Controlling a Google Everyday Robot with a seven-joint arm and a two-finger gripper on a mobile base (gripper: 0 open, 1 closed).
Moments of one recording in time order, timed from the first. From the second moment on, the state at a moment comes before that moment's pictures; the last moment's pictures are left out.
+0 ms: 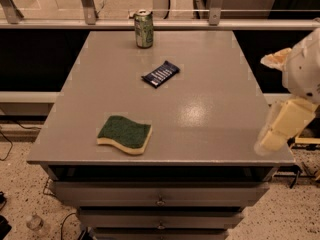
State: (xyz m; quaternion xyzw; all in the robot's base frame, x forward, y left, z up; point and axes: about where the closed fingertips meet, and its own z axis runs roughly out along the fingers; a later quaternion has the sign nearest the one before) arm 0.424 -0.198 0.948 -0.58 0.78 0.01 0.24
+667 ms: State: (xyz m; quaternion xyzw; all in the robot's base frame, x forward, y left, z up) arm 0.445 -0.151 0.923 -0.54 0.74 0.09 0.40
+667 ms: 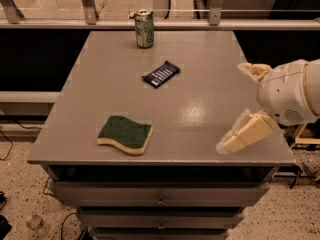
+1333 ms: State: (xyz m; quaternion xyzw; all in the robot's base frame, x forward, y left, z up) arm 0.459 -0.126 0.946 -0.51 0.71 0.12 0.46
